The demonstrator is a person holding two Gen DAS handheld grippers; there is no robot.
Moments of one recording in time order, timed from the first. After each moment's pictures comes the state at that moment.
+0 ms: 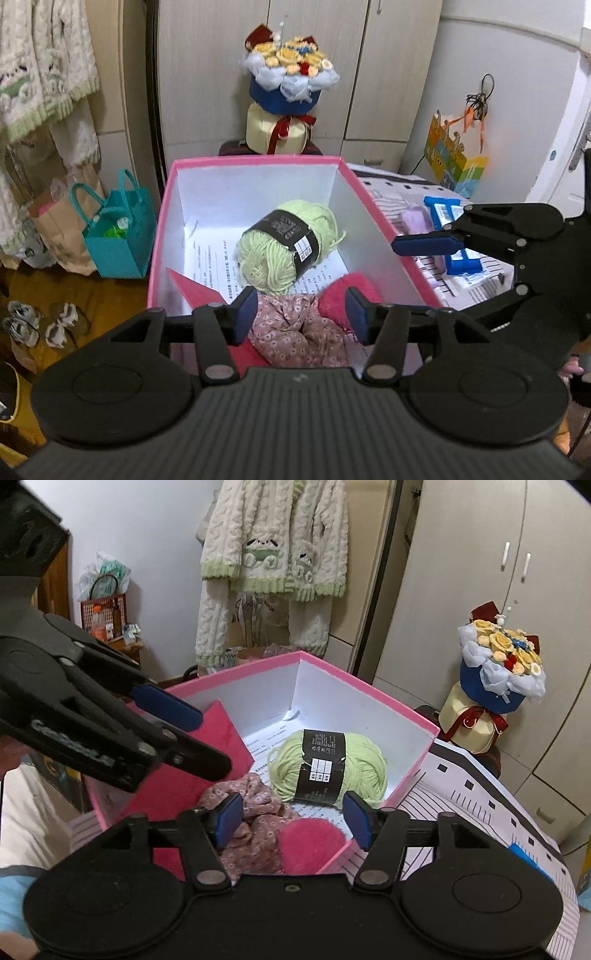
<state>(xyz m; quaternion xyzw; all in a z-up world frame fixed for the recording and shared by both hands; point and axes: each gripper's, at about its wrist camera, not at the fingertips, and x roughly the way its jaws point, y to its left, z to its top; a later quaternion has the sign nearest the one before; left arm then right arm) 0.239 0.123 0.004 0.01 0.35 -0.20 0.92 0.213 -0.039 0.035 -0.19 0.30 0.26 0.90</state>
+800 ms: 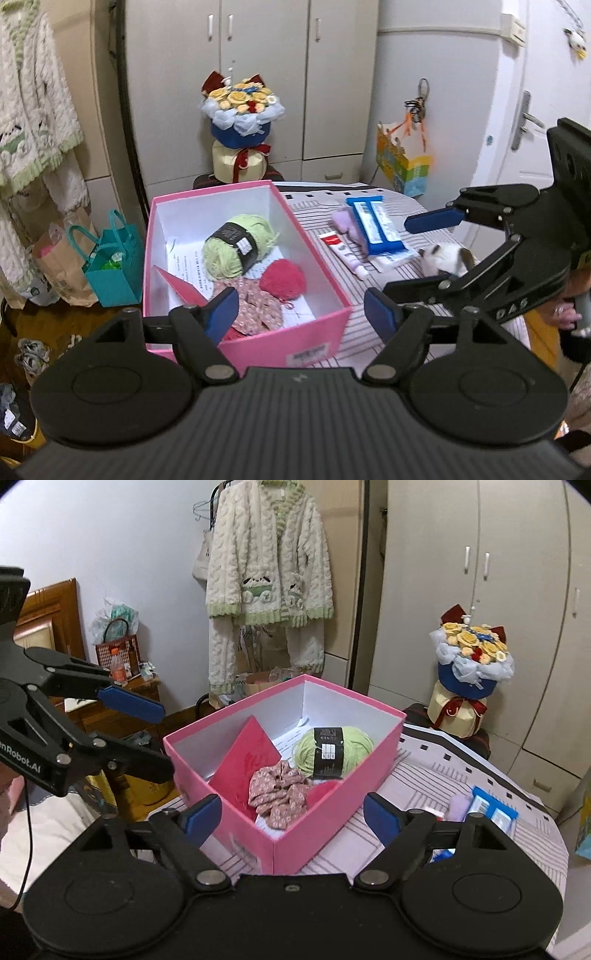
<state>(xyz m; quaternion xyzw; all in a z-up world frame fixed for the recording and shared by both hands) 0.110 0.103 0.061 0.05 0.30 -0.24 0.92 0.101 -0.097 0.091 -0.12 0.29 0.26 0.91</state>
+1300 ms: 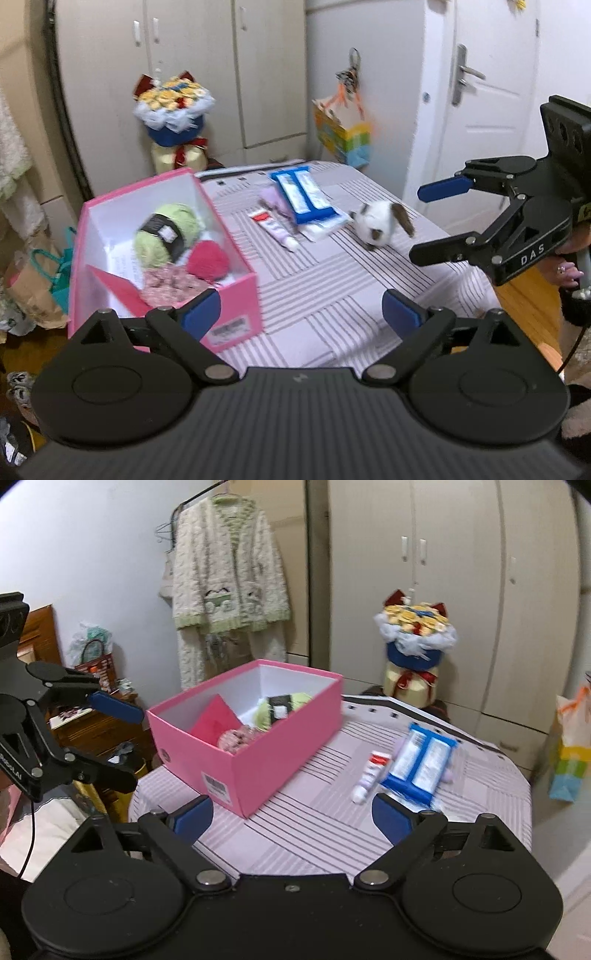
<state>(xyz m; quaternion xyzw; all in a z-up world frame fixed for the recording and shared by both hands) 0.065 0.044 0.038 0.11 0.31 -0.32 0.89 0.030 -0.181 0.070 -0.07 0.28 0.21 0.94</state>
